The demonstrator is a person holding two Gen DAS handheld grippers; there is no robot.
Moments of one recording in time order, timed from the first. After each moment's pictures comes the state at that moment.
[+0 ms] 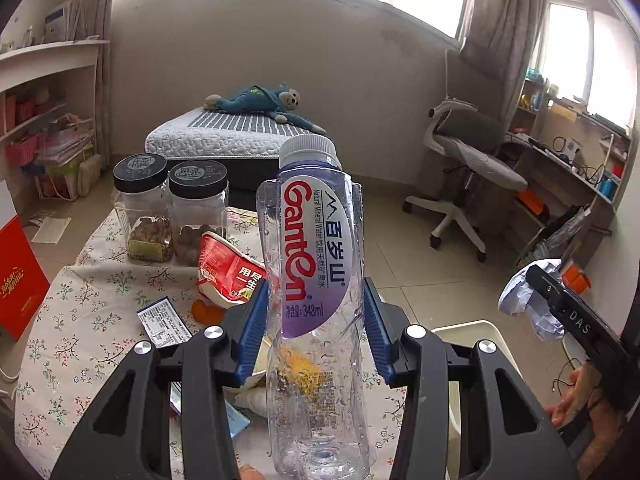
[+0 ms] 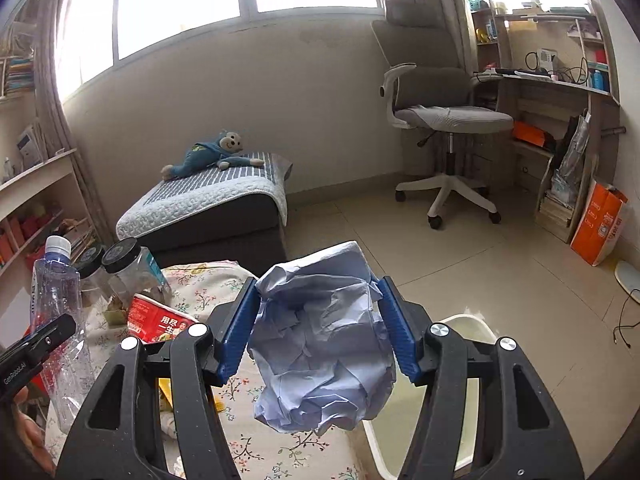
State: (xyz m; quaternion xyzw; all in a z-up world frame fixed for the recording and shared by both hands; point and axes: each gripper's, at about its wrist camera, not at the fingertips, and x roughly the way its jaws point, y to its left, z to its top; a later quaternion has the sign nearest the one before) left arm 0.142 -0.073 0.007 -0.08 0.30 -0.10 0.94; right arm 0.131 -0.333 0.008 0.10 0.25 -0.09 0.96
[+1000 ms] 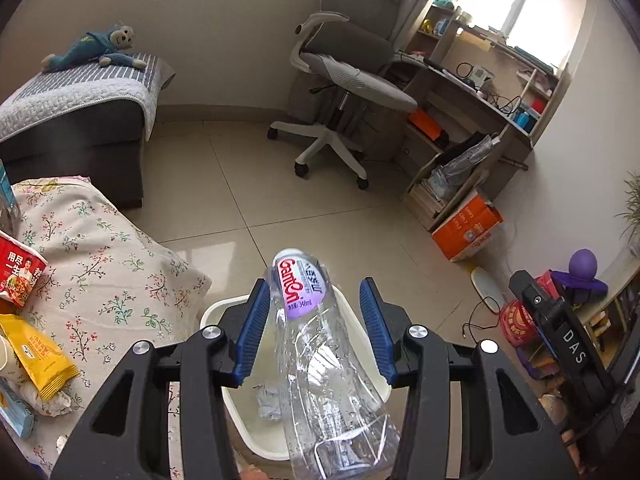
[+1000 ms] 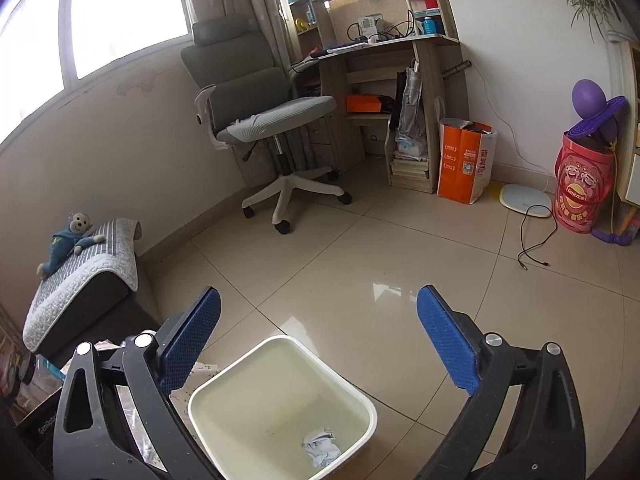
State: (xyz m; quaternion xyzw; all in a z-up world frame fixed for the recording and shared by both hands) left arm 0.179 -0.332 0.004 -0.08 0.40 -0.31 0.86; right arm 0.063 -0.502 0.008 0.21 0.21 -0.33 0.90
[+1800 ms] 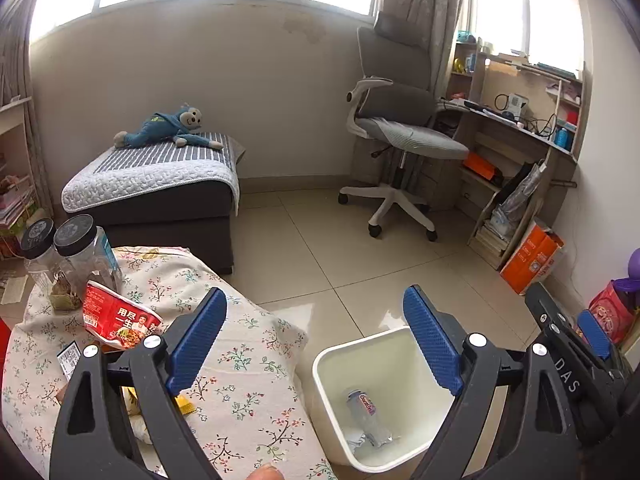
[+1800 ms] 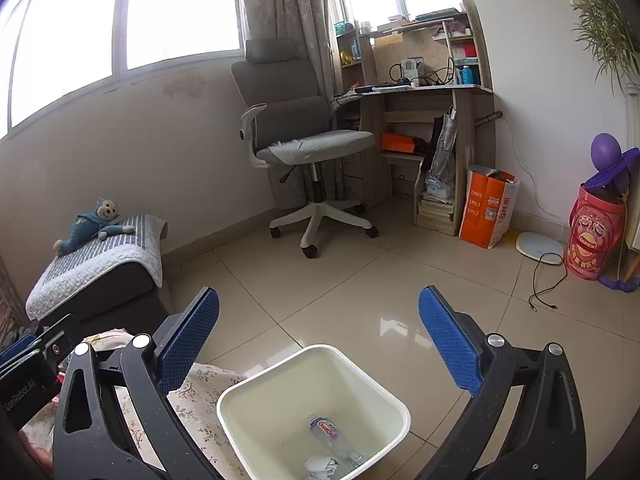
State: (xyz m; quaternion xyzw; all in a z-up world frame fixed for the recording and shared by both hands) left arm 0.148 -0.254 0.051 -0.01 0.28 -0.18 0.94; right arm 0.070 -0.416 0.028 0.13 0.17 -0.28 0.94
